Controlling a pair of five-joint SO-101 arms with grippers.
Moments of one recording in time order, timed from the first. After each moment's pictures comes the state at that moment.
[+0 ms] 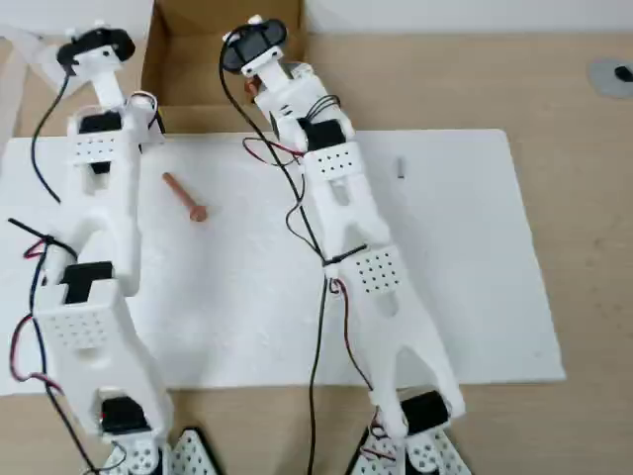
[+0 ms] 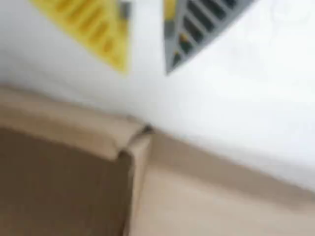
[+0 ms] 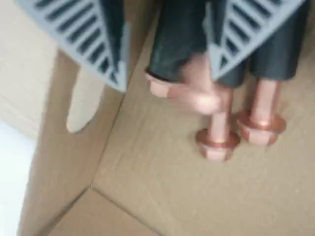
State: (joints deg) left arm -11.3 28.0 -15.1 47.5 -0.2; right arm -22.2 82.2 -89.9 44.3 12.5
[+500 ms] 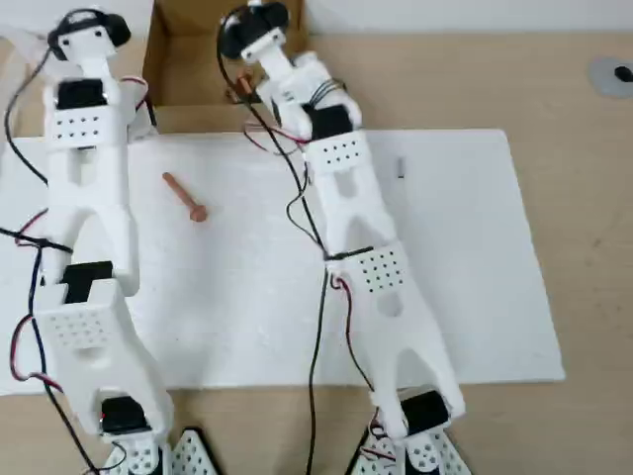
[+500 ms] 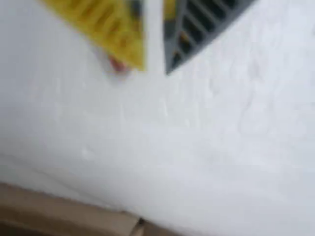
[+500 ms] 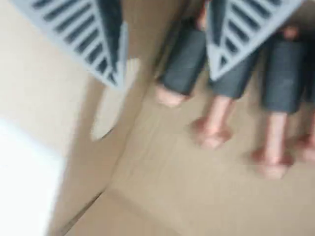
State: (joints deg) left arm -11.3 28.0 -37.5 78.6 -2.2; right arm -22.2 73.1 -92.4 57.7 12.5
